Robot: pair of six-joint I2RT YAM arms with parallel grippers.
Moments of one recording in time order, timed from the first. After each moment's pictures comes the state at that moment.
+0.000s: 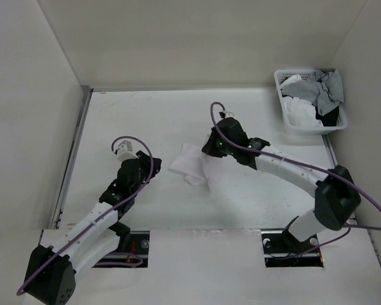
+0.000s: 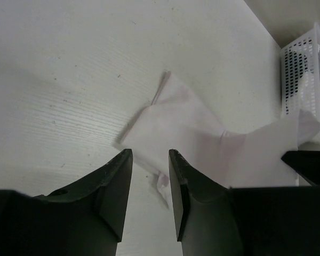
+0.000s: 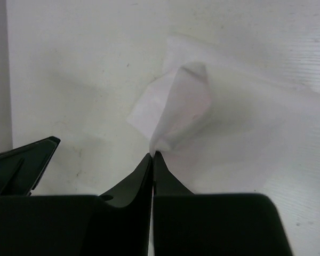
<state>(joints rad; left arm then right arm) -0.45 0.80 0.33 0.08 -0.23 -0.89 0.73 1.49 1.09 -0.24 0.07 0.78</state>
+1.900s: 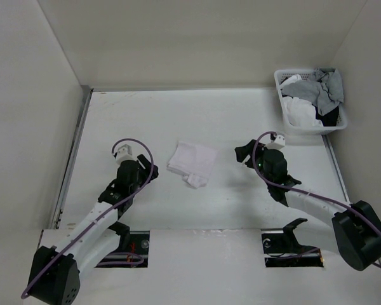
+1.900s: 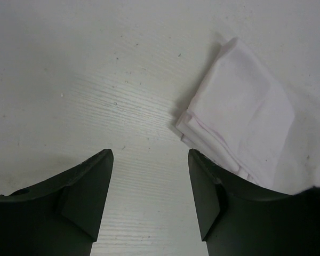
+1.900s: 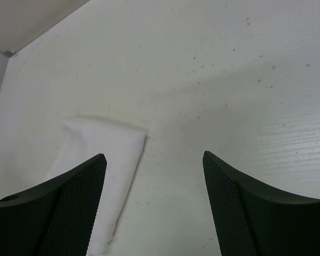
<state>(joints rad) -0.38 0.79 0.31 -0.06 -0.21 -0.77 0.47 1.15 0.38 0.49 0.23 0.67</state>
